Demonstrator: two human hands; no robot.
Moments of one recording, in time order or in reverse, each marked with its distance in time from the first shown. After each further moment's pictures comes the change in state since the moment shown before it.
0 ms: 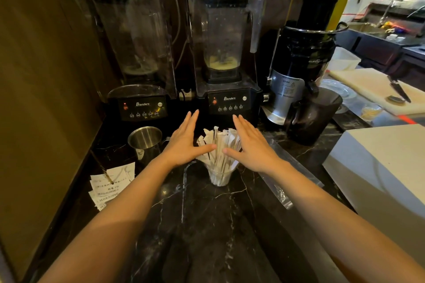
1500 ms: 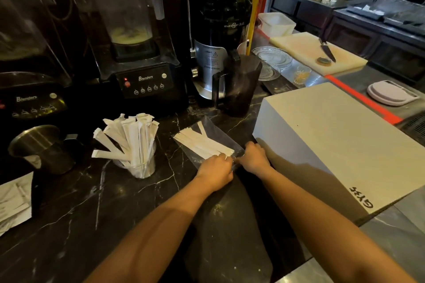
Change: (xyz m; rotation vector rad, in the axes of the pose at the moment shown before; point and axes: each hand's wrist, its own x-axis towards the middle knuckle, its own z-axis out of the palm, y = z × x) left_hand 0.017 0.122 0.238 0.489 -0.404 0.306; right_hand -0.086 0.195 0.027 0.192 0.067 0.807
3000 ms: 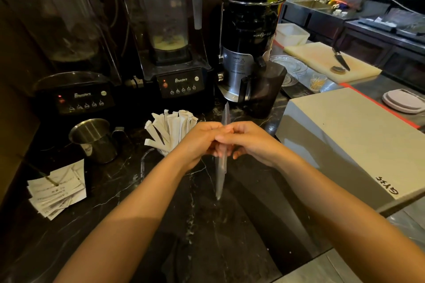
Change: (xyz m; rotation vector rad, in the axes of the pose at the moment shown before) left_hand -0.103 -0.061 -0.114 -1.342 0.137 0.037; right_hand -0.126 -0.127 -0.055 0.628 -0.536 -0.539
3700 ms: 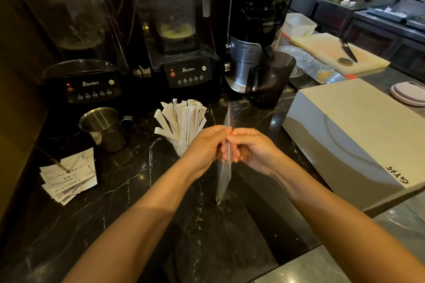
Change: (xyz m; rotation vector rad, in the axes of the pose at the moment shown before) left_hand -0.032 -0.018 0.008 -0.112 0.034 0.001; right_hand -0.003 0.026 0.033 0.395 0.022 -0.028
